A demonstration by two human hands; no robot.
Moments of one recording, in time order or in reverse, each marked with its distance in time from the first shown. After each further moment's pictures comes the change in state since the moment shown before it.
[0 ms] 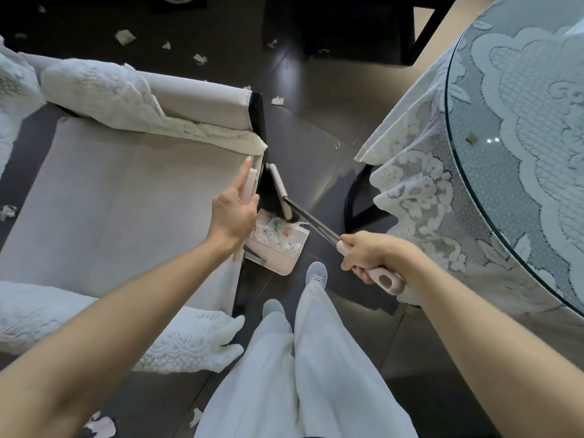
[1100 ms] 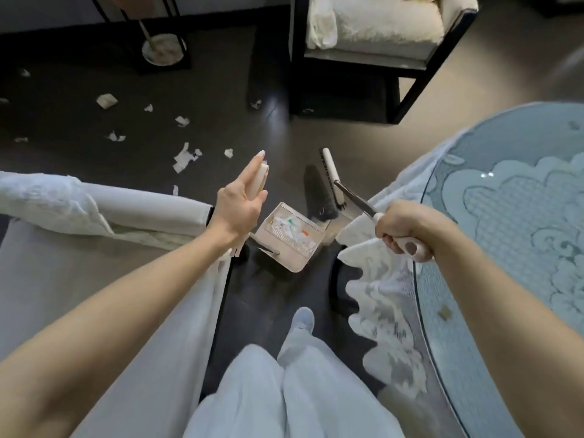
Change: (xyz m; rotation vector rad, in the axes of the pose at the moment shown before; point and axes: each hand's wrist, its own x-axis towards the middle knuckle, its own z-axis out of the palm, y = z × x) left_hand 0.274 0.127 0.075 -0.058 -0.060 0.077; right_hand 0.059 -0.092 -0.331 0.006 0.359 0.026
